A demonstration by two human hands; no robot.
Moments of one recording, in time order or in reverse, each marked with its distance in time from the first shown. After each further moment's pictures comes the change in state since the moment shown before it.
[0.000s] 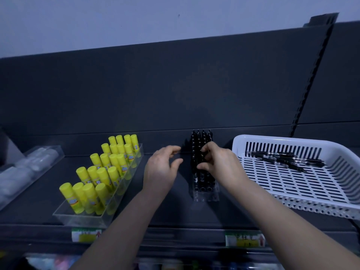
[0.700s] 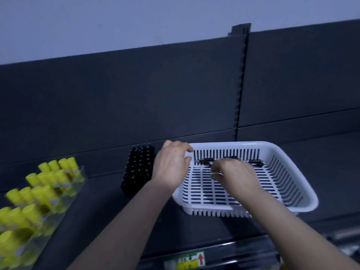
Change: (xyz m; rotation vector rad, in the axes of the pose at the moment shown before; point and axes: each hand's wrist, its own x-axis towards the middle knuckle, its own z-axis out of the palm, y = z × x) left_hand 0.056 0.147 0.121 0.176 -0.258 0.214; right_hand -0.028 0.151 -0.099 -0.471 0.010 0.077
